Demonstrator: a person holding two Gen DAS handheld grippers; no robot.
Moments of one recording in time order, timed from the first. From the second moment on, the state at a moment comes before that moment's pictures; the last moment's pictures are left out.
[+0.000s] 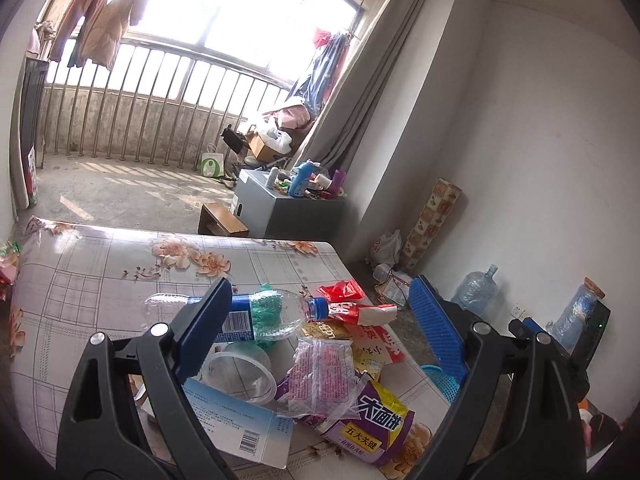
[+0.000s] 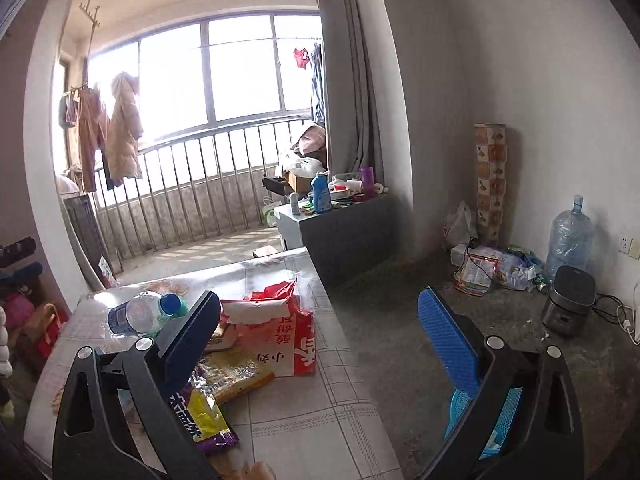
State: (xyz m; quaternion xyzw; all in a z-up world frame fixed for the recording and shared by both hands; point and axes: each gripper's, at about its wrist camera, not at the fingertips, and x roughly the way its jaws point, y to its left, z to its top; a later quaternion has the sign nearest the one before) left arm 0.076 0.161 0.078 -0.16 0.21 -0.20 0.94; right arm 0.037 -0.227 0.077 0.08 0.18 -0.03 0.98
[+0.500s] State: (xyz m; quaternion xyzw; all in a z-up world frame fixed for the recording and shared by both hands) left arm 0.082 0.186 0.021 -0.16 0.28 -0.19 0.93; right arm 0.076 -0.173 0.048 0.16 0.29 0.09 0.94
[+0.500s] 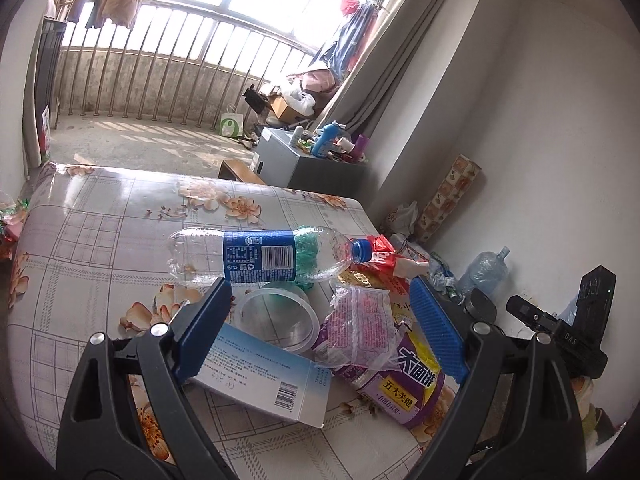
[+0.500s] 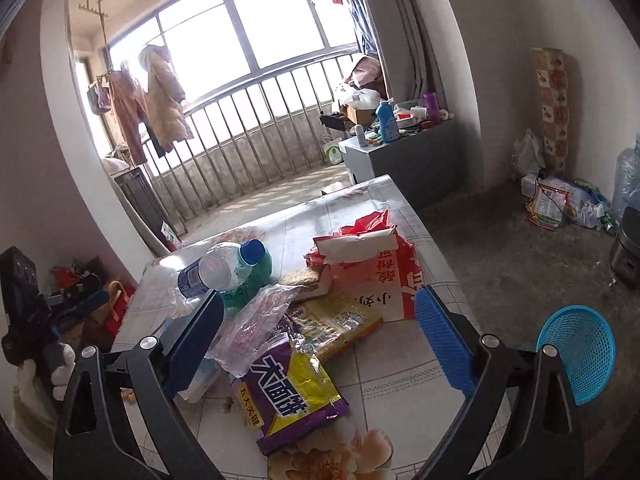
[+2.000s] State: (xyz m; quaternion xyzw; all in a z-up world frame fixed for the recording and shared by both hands) left arm 0.172 0.134 -0.067 -0.20 0.40 -0.24 0.86; right arm 0.220 -0.137 -0.067 0.33 0.50 0.19 0.78
